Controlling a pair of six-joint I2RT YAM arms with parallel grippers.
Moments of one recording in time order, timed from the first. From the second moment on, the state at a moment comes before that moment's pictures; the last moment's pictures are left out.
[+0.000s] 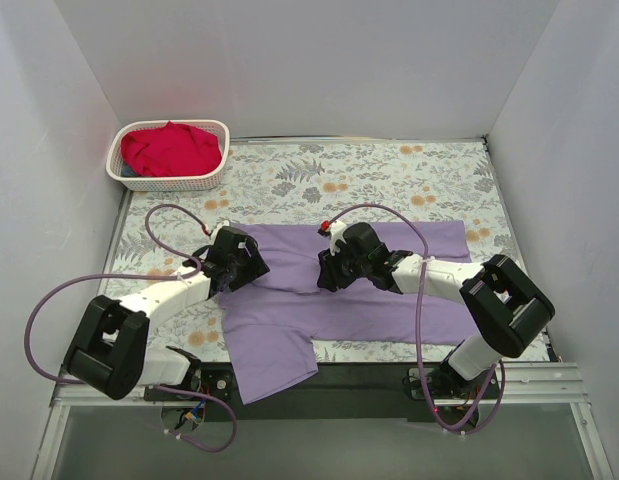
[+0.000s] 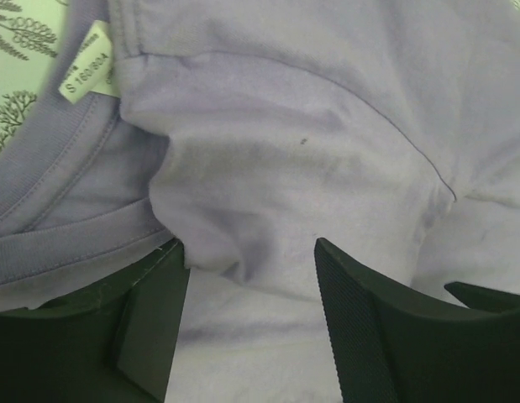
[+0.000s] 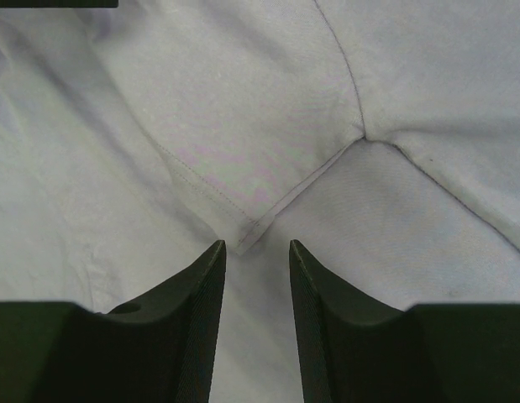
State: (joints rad) left arm -0.46 1.32 0.60 -0.20 -0.10 -0.87; right arm 0.77 1.56 0.75 0.08 -0.29 0.21
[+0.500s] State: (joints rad) left arm -0.52 1.08 0.78 -0.40 -0.07 -0.98; right arm 0.77 1.56 0.73 0.09 -0.28 0.21
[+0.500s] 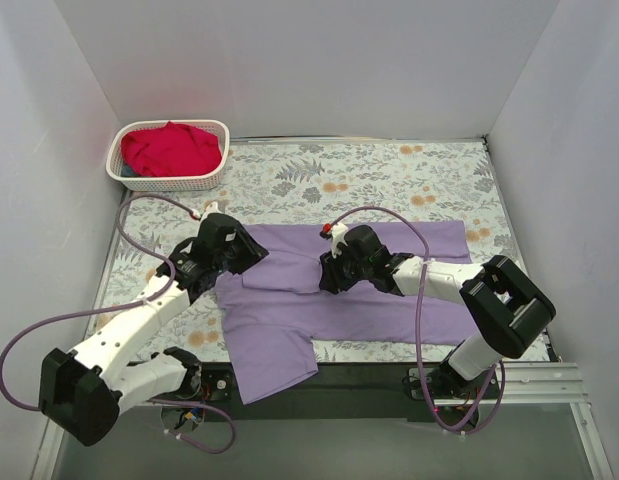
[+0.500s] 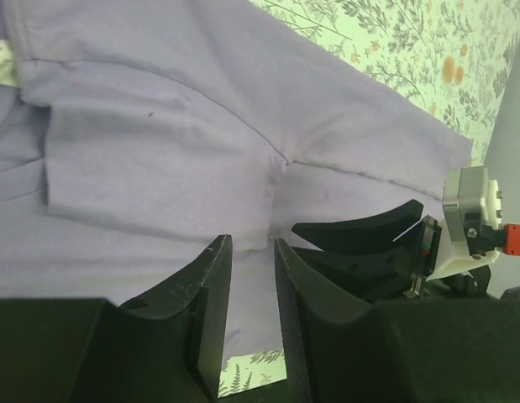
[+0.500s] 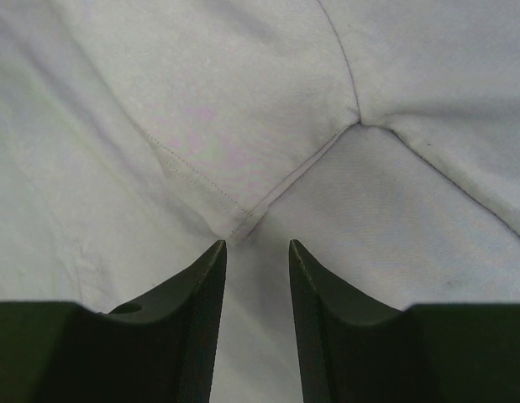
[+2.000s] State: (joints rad) left arm -0.51 1.30 0.63 -0.30 -0.19 -0.86; right arm 0.77 1.64 0.76 0.16 -0.40 0.31
